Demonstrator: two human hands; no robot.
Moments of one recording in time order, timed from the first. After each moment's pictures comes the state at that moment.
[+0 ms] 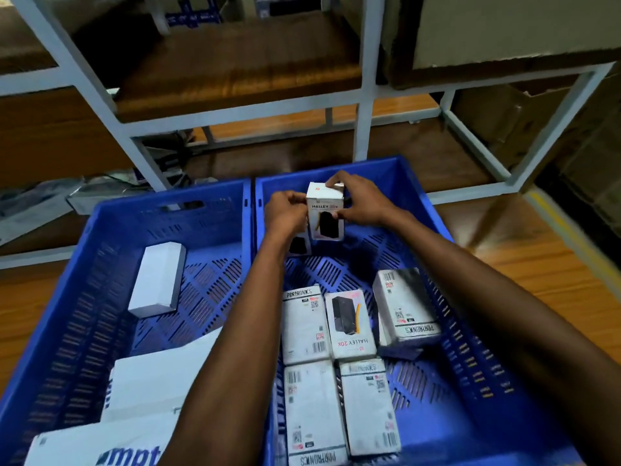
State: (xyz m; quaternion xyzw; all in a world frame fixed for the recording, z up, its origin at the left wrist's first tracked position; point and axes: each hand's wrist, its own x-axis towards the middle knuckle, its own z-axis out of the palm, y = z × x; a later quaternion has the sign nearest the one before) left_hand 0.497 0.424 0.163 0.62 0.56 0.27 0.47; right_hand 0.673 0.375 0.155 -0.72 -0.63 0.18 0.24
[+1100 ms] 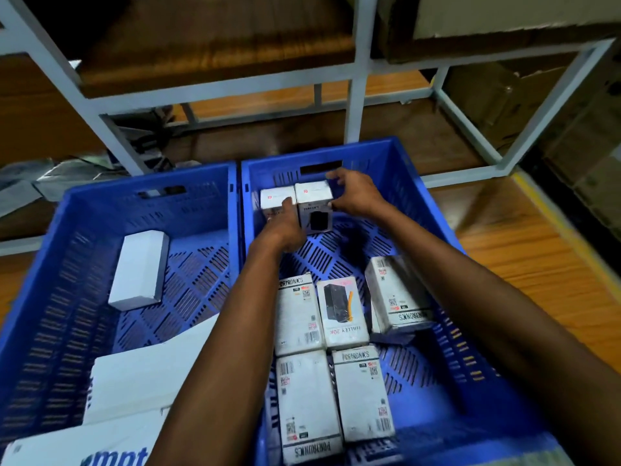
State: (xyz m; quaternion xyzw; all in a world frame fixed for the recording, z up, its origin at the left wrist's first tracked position) left_hand 0.489 0.410 0.136 0.78 0.53 -0.04 0.34; right_hand 0.667 0.376 0.136 -0.79 -0.51 0.23 0.25
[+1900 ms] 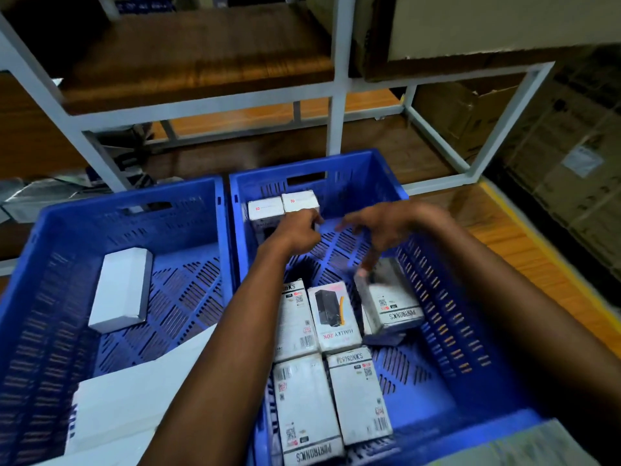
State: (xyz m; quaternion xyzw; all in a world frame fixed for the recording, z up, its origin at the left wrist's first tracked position) left_hand 0.517 0.400 0.144 0.85 0.39 0.01 0.34; right_hand 0.669 0.286 0.223 -0.72 -0.60 0.34 -0.12
